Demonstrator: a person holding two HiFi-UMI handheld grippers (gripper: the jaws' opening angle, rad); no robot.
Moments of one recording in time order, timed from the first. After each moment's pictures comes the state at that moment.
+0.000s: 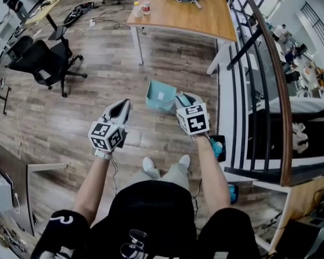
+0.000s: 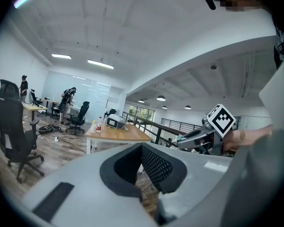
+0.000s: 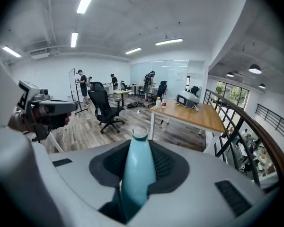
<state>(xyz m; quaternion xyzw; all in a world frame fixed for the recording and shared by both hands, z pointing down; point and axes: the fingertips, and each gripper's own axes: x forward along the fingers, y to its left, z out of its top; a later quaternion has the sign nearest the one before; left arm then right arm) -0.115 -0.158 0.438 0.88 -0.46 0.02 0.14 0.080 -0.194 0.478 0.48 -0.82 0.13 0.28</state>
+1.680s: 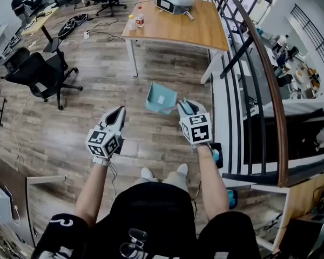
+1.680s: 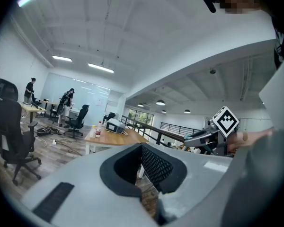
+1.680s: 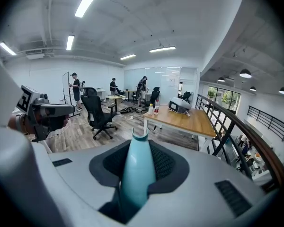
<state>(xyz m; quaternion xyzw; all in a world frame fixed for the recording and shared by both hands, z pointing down) -0.133 -0.176 0.411 0.88 -0.46 -0.01 0.13 0.098 -0.201 0.435 0.53 -0.81 0.10 0.24</state>
